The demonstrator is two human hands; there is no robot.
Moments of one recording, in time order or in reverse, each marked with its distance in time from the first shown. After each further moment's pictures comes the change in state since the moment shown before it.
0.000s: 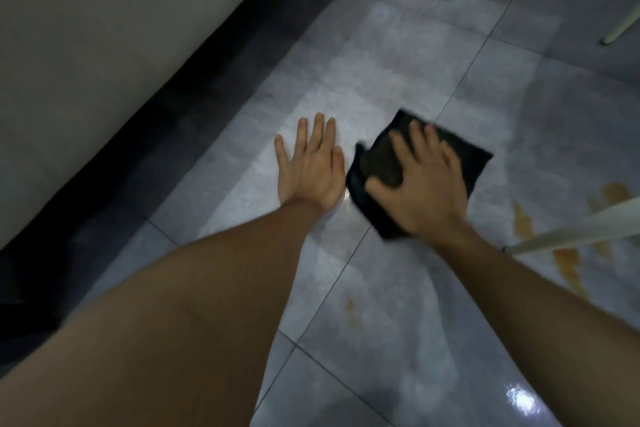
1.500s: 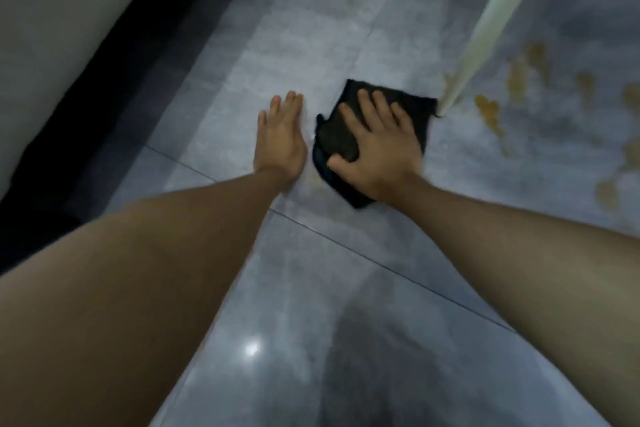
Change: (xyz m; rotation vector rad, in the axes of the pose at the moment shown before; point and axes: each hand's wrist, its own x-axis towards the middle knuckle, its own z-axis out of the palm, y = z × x) left_hand -0.122 0.000 0.009 -0.177 0.036 0.147; right_hand -0.143 0.007 0.005 0.073 0.021 -0.124
